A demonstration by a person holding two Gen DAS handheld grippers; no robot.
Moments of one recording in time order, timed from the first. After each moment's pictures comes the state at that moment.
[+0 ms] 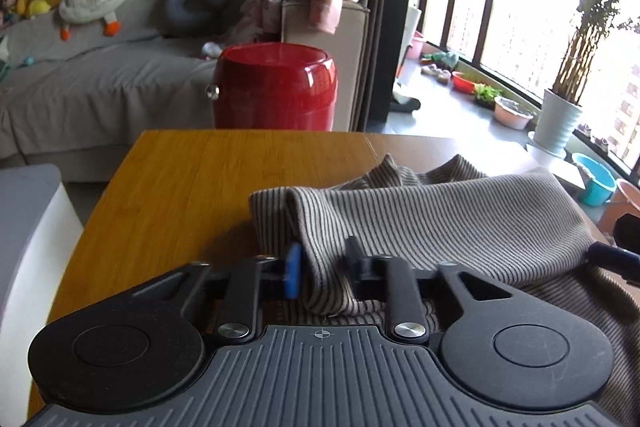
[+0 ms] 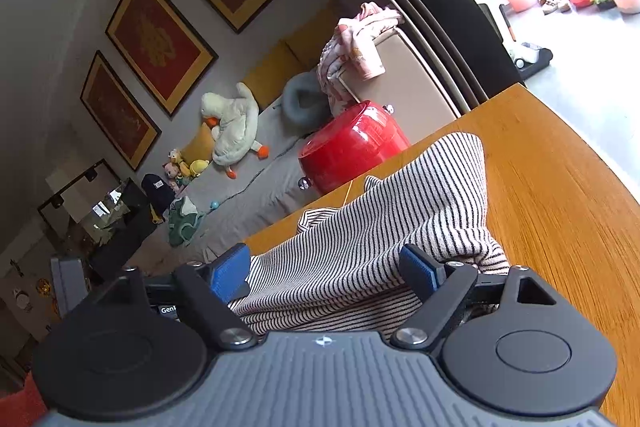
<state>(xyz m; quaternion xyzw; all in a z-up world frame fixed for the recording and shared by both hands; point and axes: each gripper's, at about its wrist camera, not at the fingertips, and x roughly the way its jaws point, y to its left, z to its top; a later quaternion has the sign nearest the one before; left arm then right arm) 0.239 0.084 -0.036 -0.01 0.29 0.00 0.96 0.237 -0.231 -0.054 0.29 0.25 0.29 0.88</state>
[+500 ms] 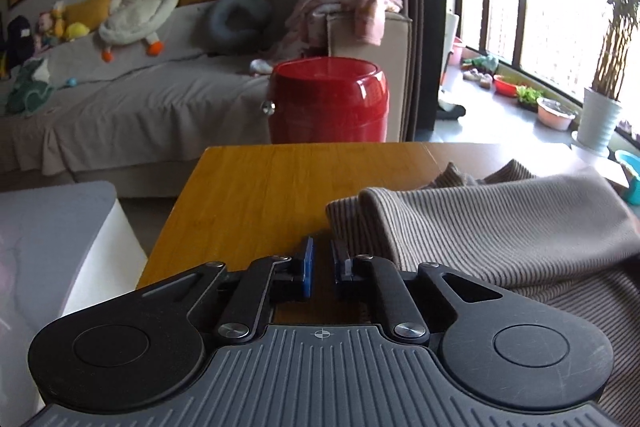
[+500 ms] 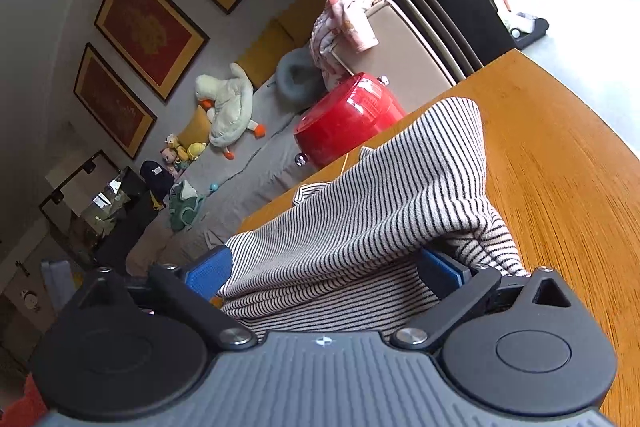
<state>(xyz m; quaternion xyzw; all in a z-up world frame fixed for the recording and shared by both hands) 0.227 0.110 -0.027 -0.02 0.29 0.06 0.96 0.245 -0.226 -0.063 0.29 0.29 0.29 0.86</state>
